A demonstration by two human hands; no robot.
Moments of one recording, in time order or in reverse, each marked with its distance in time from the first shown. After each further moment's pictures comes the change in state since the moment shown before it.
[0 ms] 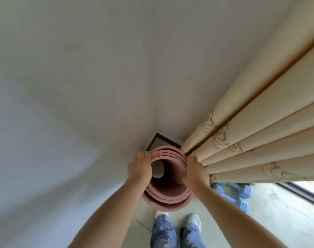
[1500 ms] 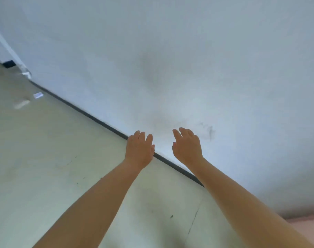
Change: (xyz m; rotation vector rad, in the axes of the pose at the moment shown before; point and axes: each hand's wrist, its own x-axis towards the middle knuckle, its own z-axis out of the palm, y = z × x) left_hand -0.585 -0.048 0.154 -0.198 0.525 -1.338; right_hand -0.462 -0.115 0.119 -0.520 0.034 -1.936
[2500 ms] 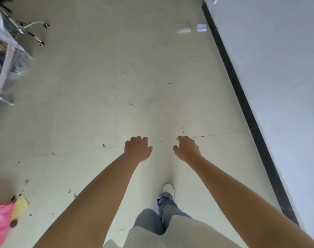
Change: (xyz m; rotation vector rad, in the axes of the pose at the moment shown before) left_hand -0.263 -0.825 0.172 -0.393 -0.780 -0.988; right_hand 0.184 -0.867 0.306 -0.020 -0.885 -0.505
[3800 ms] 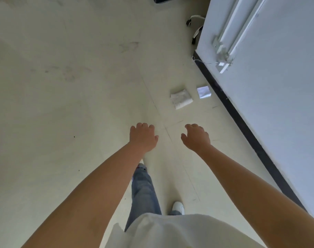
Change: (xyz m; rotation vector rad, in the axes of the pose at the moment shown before) left_hand 0.893 -0.136 -0.780 0.275 0.141 0.269; right_hand 0.922 -0.274 -0.624 0.060 0.195 0.194
